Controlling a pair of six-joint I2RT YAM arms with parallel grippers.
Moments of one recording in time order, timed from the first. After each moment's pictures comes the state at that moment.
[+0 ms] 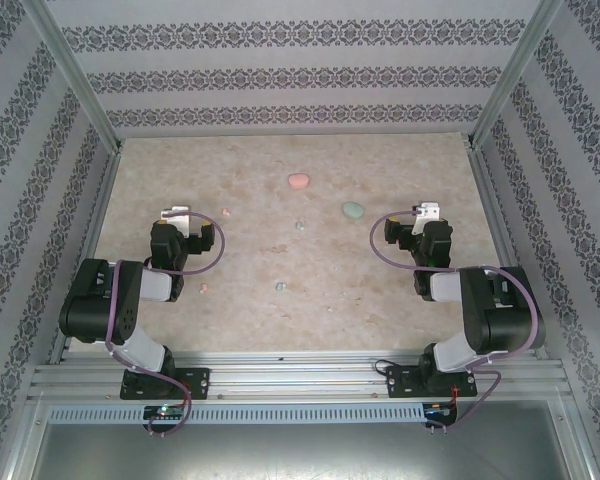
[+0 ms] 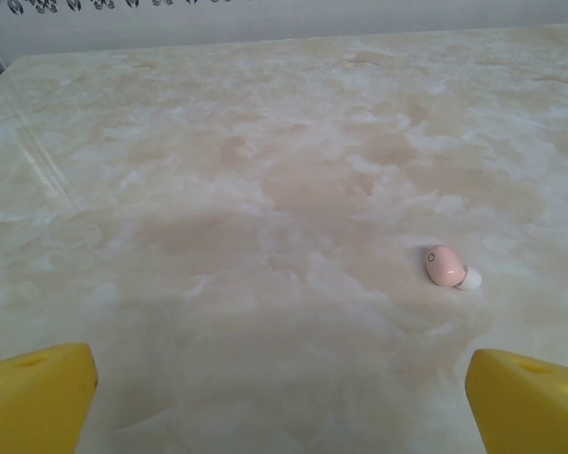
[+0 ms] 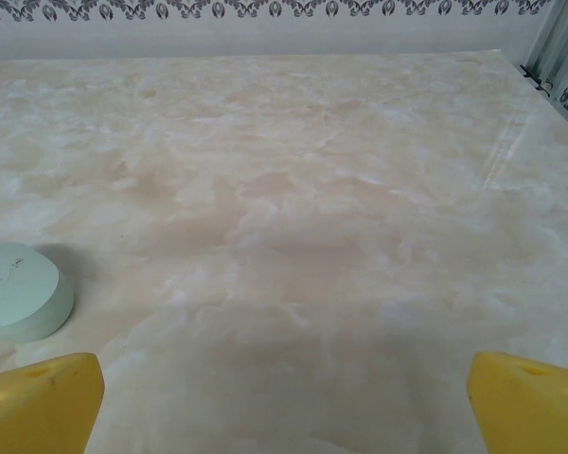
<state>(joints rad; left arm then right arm) 0.00 1.59 0.39 0.84 -0.05 0.02 0.00 1.52 0.37 0.79 0.01 0.04</state>
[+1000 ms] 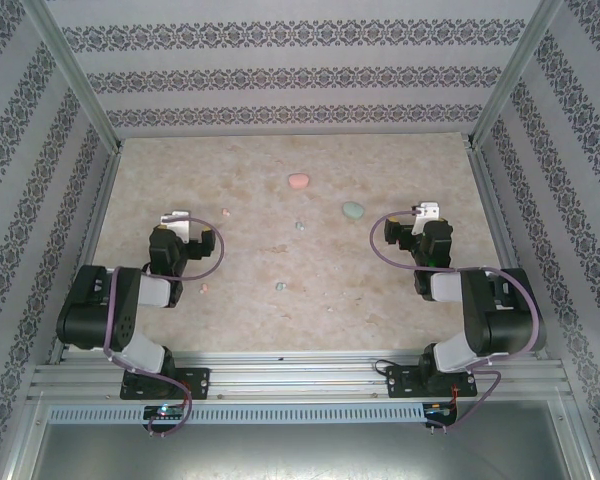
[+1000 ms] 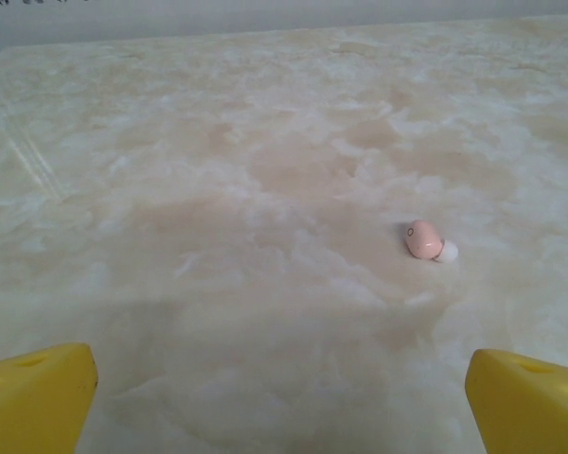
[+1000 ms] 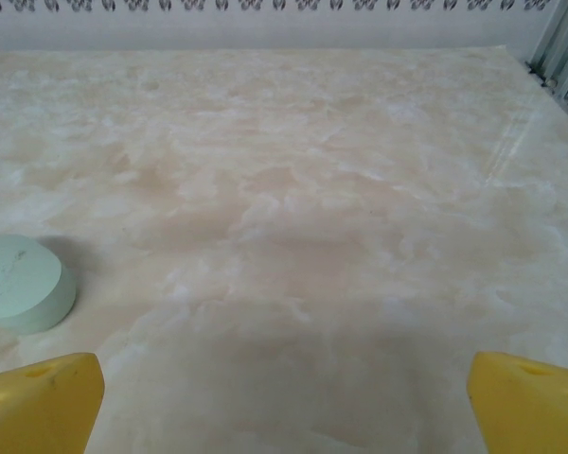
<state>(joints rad) 0.00 1.52 0.34 0.82 -0.02 0.02 0.01 1.48 0.38 0.73 0.00 0.02</state>
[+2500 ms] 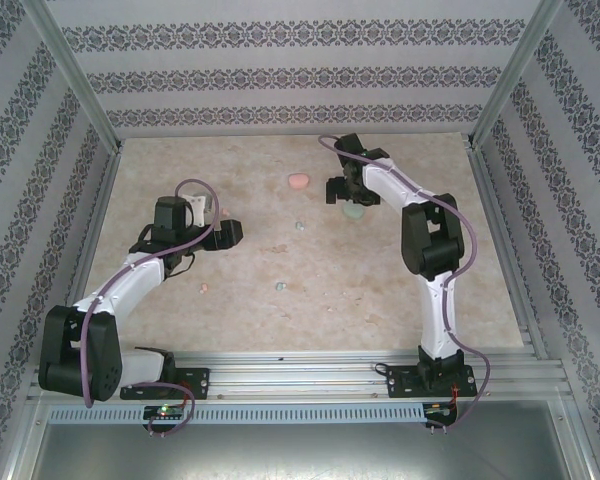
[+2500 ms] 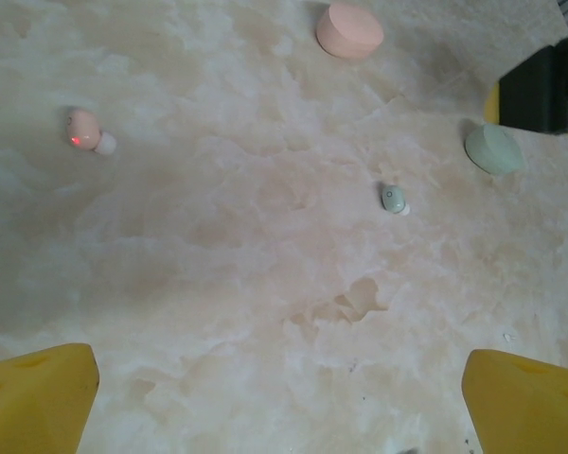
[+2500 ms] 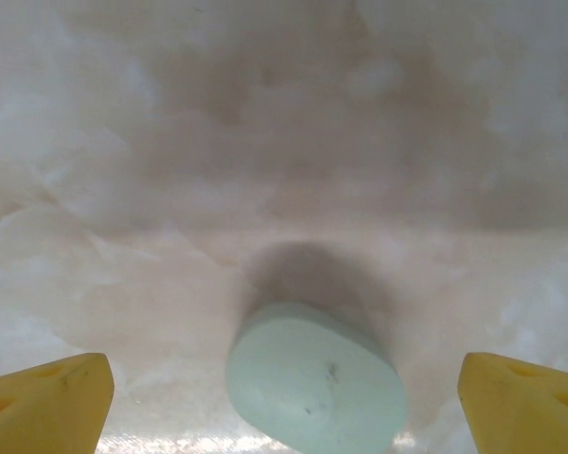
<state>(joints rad) -0.11 1.28 0.72 -0.15 0.40 -0.30 0.33 2.22 1.86 -0.87 0.10 0.33</state>
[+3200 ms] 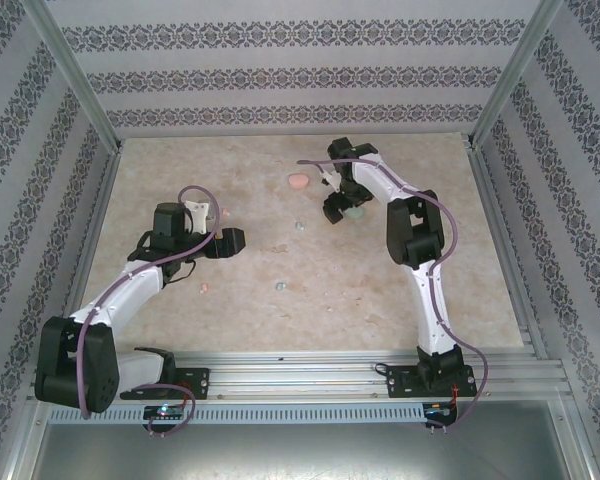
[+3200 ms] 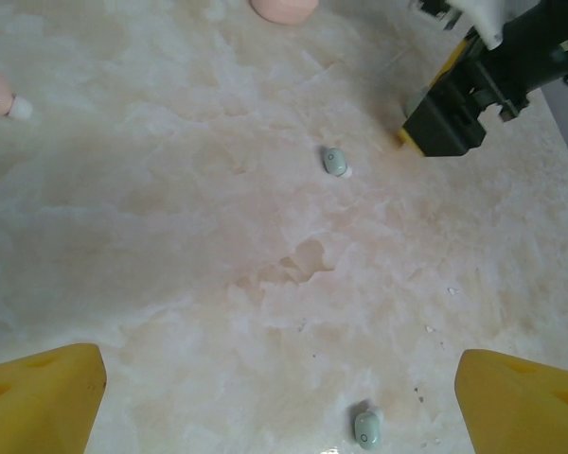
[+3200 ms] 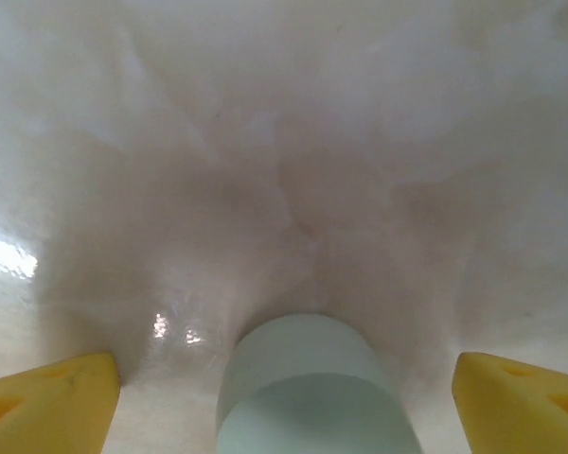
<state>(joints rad) -0.12 1.22 0.67 -0.15 0.51 -0.28 0.33 2.43 2.10 -1.14 0.05 -0.27</state>
